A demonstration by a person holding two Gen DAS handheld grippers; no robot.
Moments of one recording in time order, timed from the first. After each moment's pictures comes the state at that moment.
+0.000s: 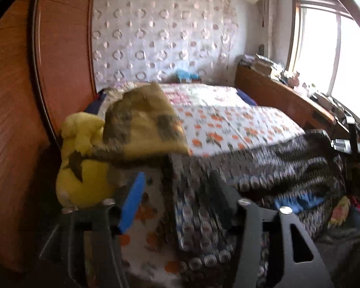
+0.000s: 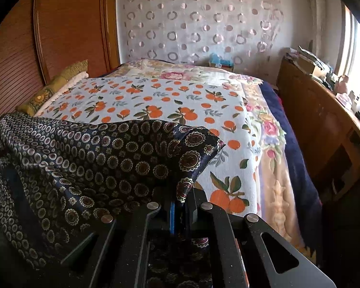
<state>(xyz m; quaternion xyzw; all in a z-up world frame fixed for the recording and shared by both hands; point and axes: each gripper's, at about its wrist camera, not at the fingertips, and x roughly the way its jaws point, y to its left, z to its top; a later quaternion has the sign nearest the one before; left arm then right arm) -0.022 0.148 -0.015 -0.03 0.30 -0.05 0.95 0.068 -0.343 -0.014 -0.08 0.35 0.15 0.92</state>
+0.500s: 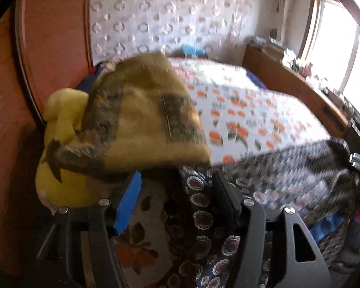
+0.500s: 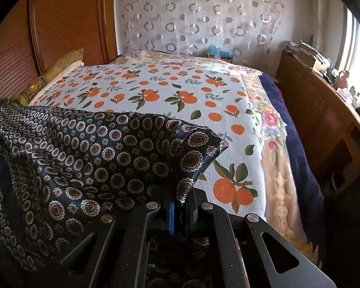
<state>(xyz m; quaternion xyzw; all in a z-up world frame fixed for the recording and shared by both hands) 0.080 0.146 -0.078 -0.04 0.40 -0.05 0.92 0.075 -0.346 -0.028 -0.09 0.37 0.14 0.91</state>
